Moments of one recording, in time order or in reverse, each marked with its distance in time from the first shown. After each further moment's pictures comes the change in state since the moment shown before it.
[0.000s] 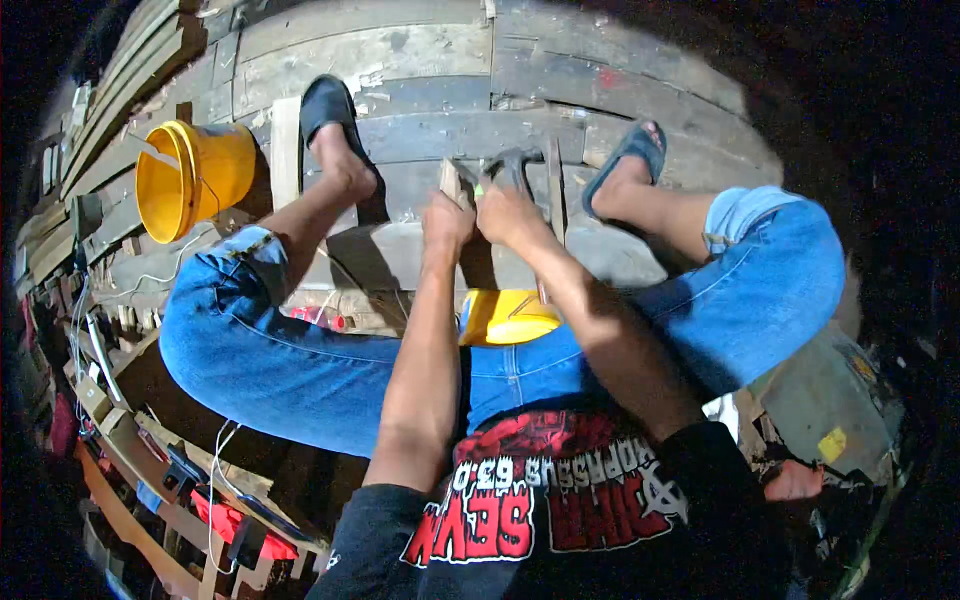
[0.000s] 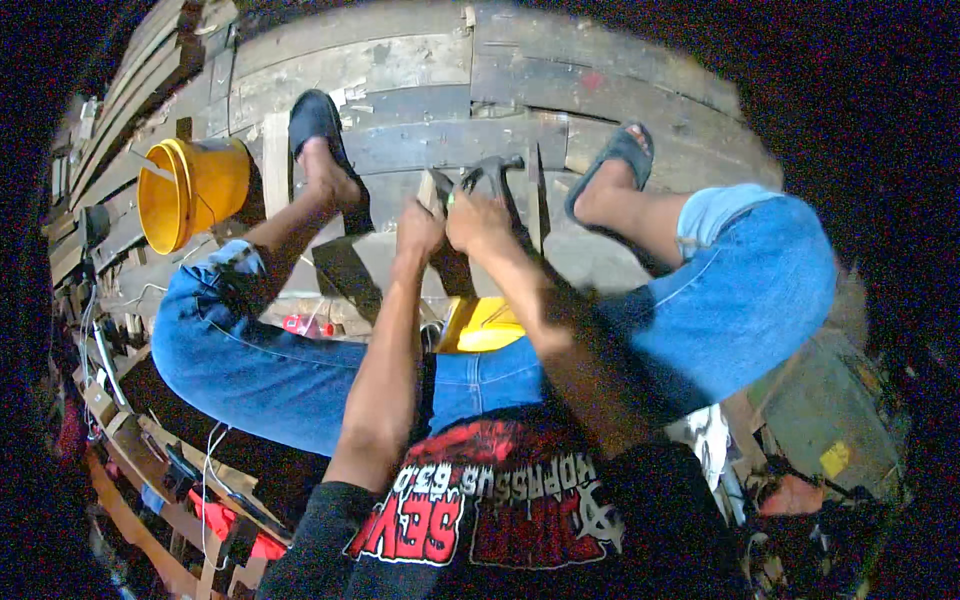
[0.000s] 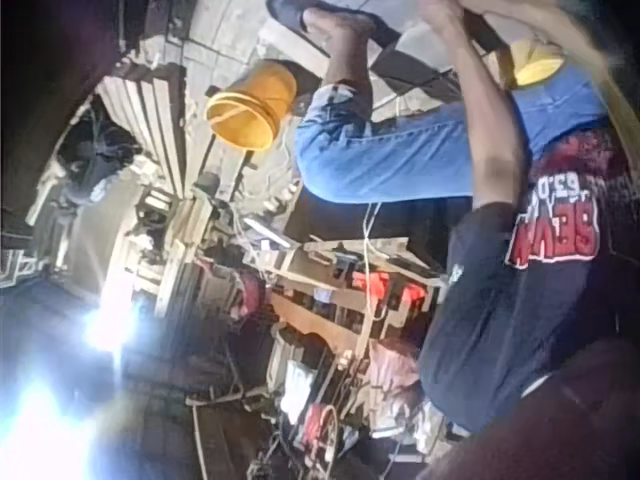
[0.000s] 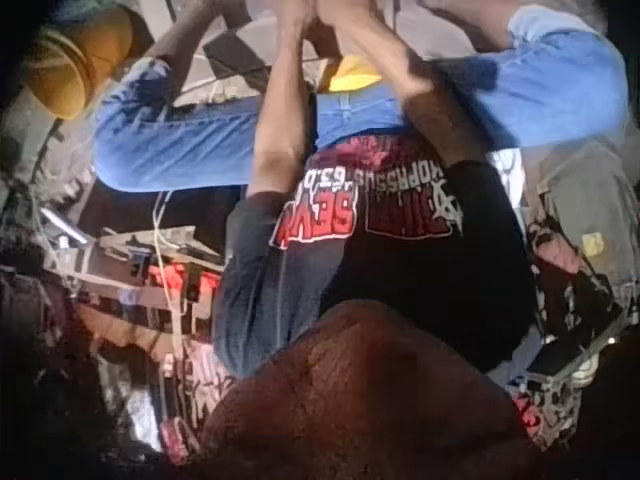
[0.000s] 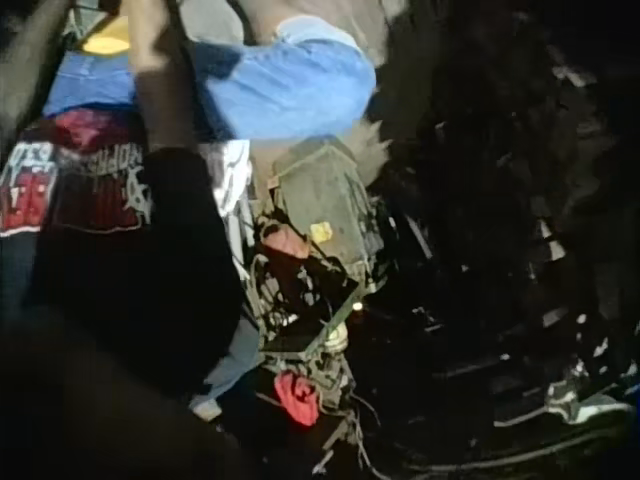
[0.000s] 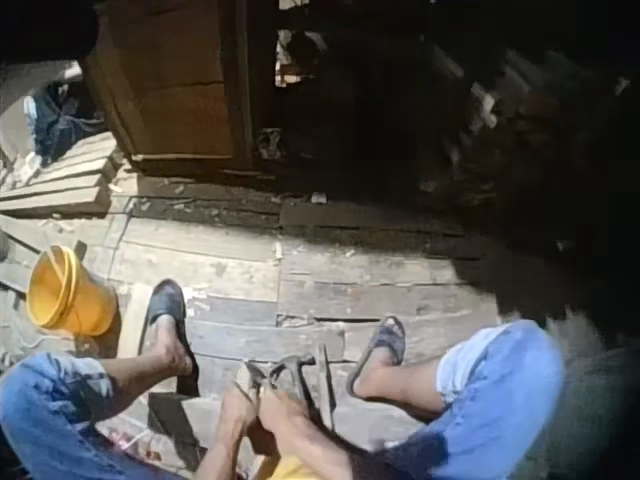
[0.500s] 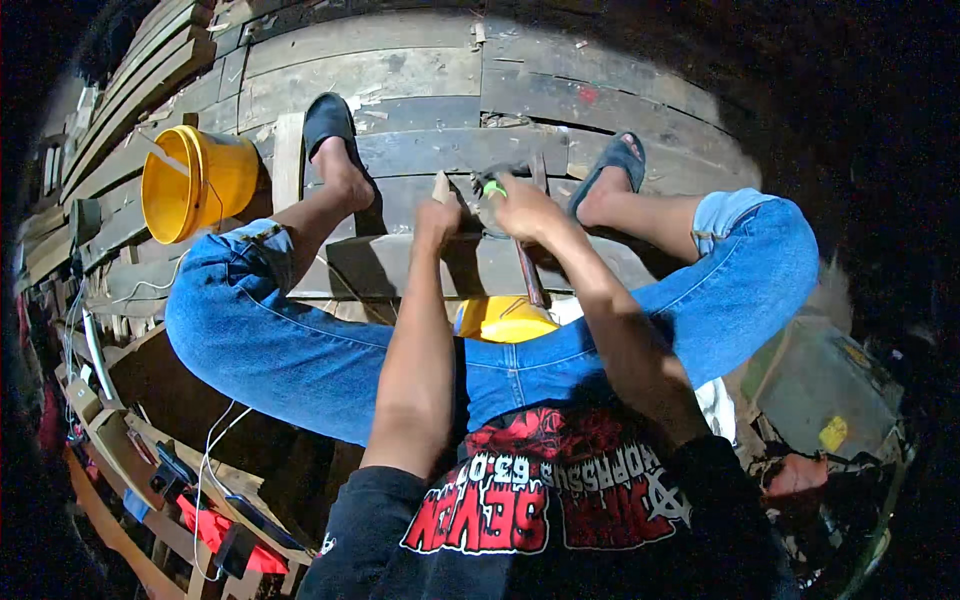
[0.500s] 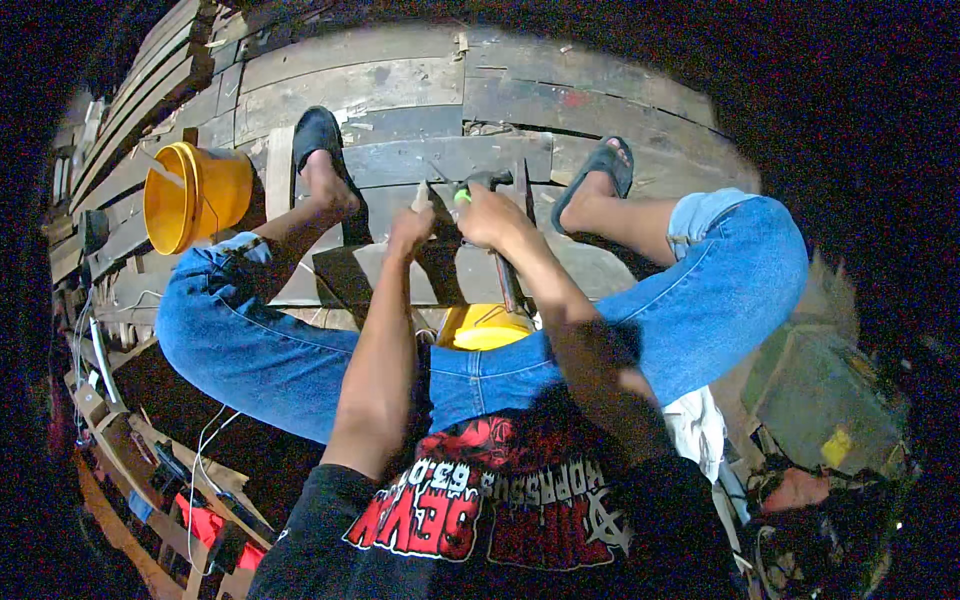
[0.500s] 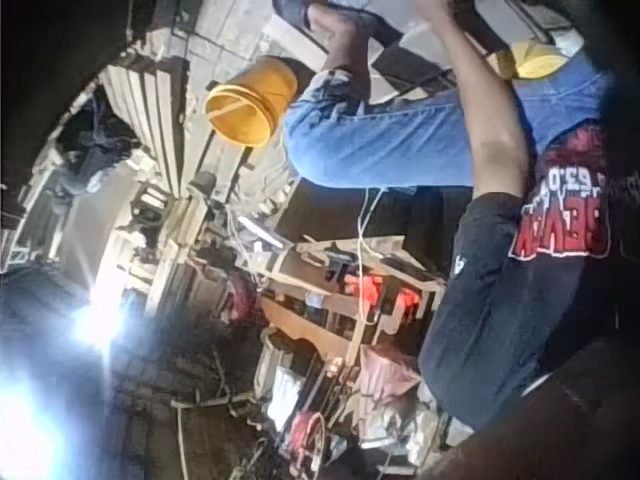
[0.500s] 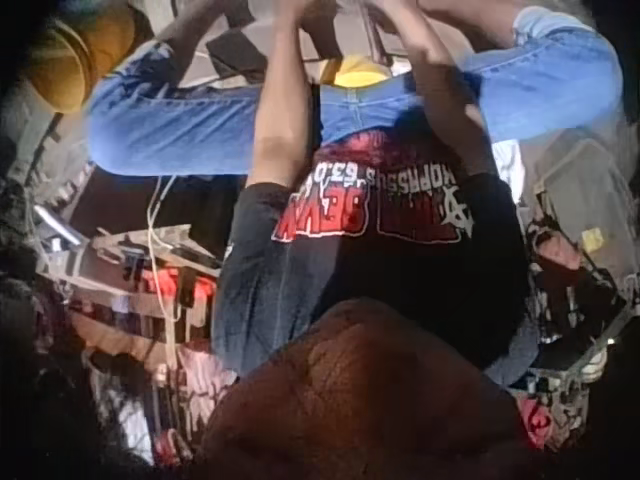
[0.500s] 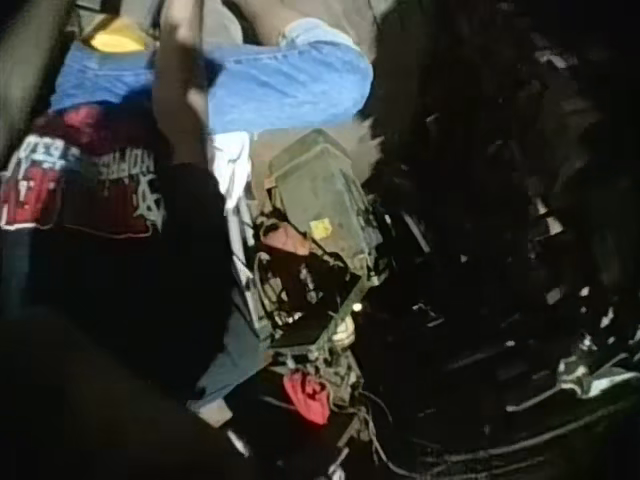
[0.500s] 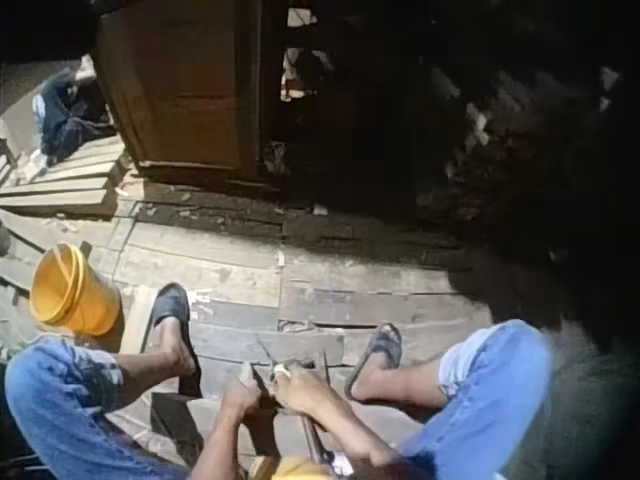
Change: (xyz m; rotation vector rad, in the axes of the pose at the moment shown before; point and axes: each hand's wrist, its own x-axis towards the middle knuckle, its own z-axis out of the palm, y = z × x) left_hand -0.003 0.008 -0.026 -0.168 -0.144 -0.009; right_hand -0.029 0.013 -0.052 0.109 0.057 -0.075
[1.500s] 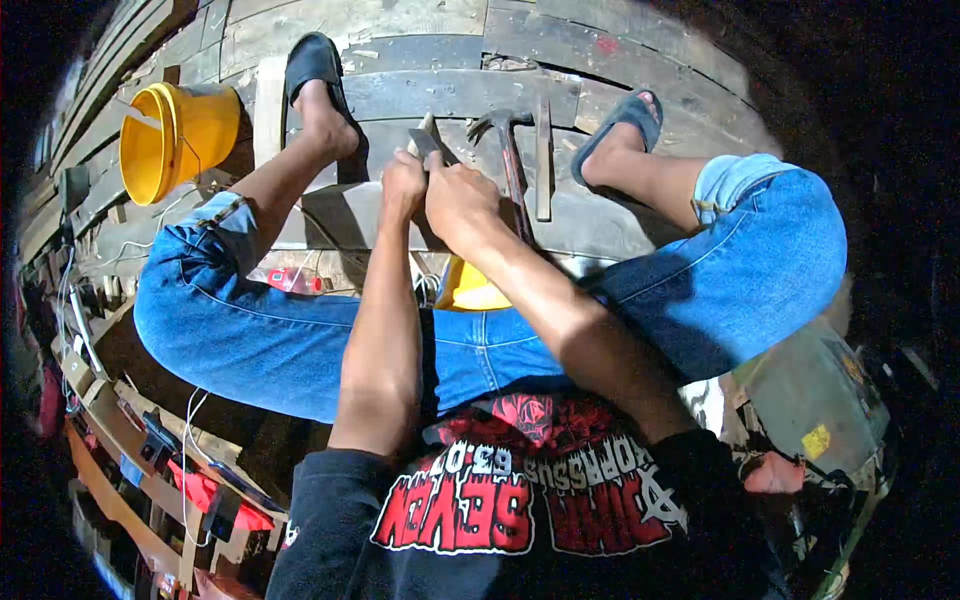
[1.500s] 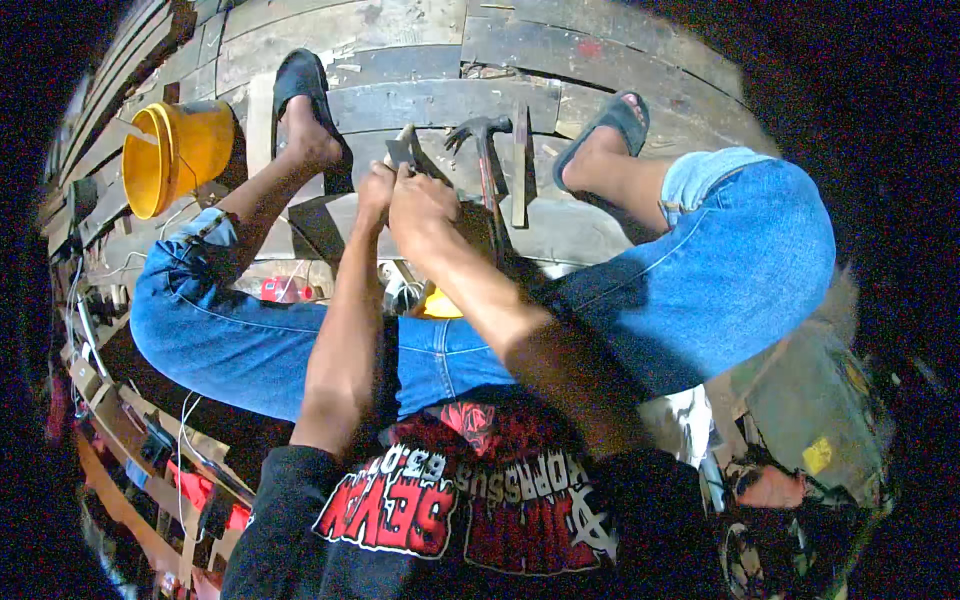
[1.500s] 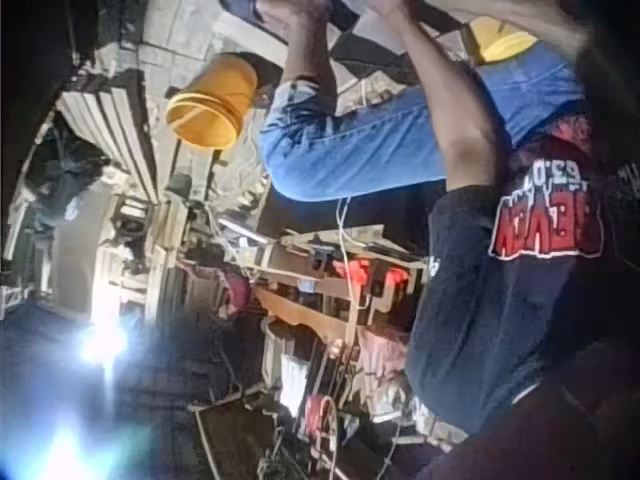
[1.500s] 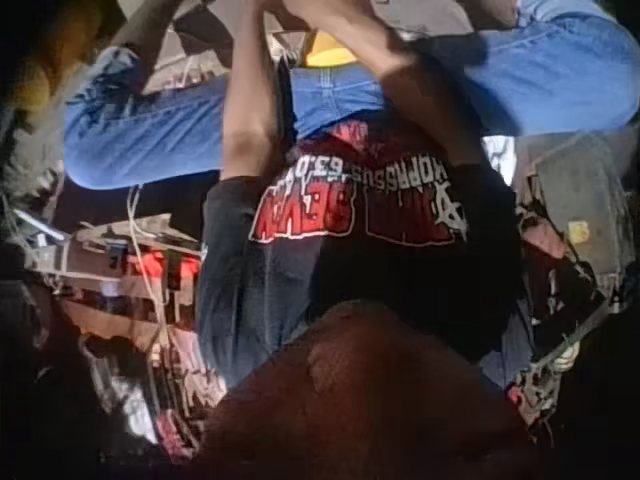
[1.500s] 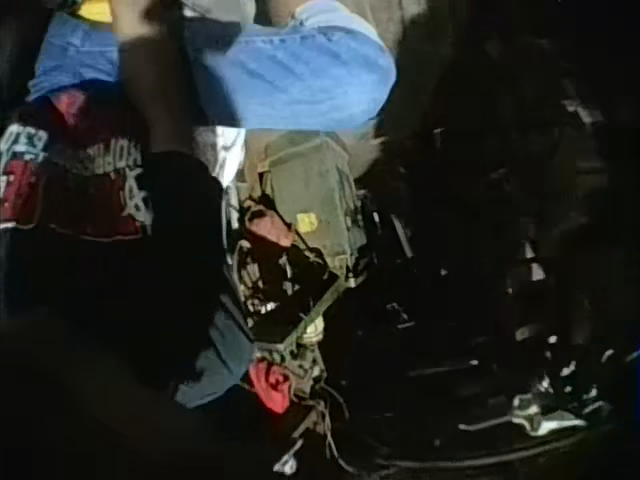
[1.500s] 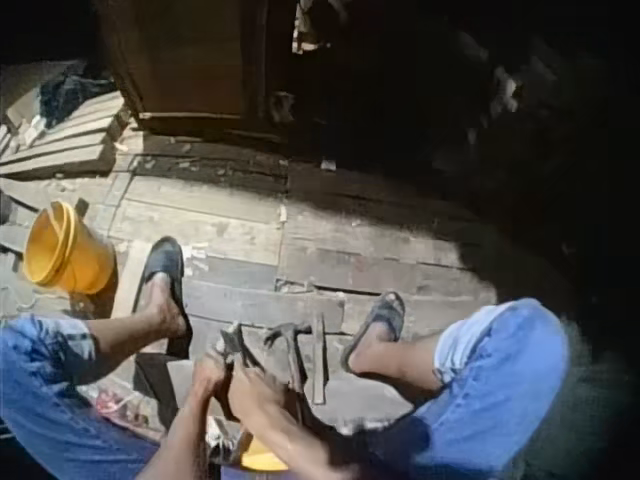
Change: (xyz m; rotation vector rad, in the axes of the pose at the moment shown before) left_hand 0.037 -0.074 0.019 0.111 0.185 0.079; right_hand -0.015 -0.059 0.047 -0.188 -0.163 0.026
